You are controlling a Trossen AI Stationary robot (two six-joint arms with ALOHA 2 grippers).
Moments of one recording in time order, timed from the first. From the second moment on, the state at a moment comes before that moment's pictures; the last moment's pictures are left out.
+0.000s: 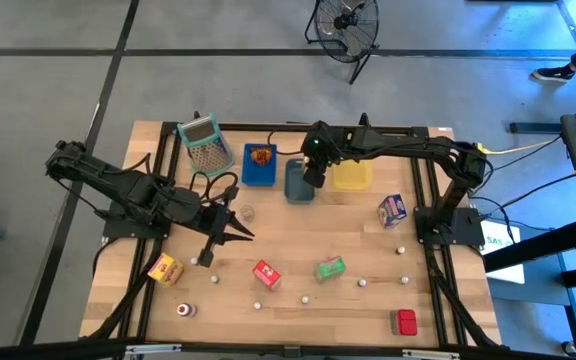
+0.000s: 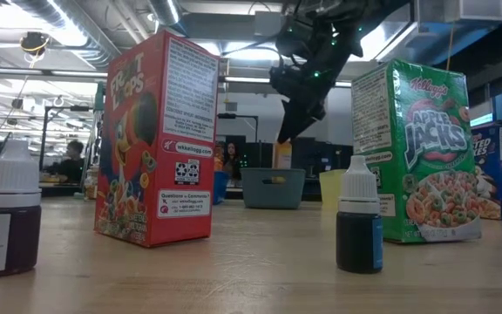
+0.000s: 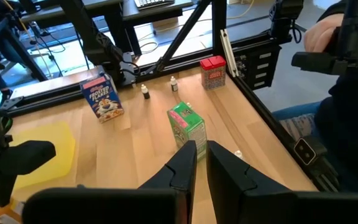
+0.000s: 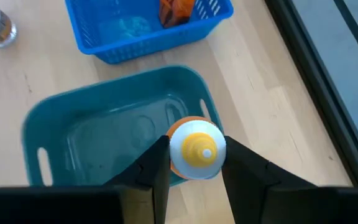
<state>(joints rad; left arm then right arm) -0.38 1.11 1.12 -0.42 -0.17 0.05 -0.33 1.76 1.33 -0.56 0.08 -0.04</state>
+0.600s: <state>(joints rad) -0.38 1.11 1.12 -0.42 -0.17 0.07 -0.34 1.80 1.32 -0.55 0.08 -0.03</state>
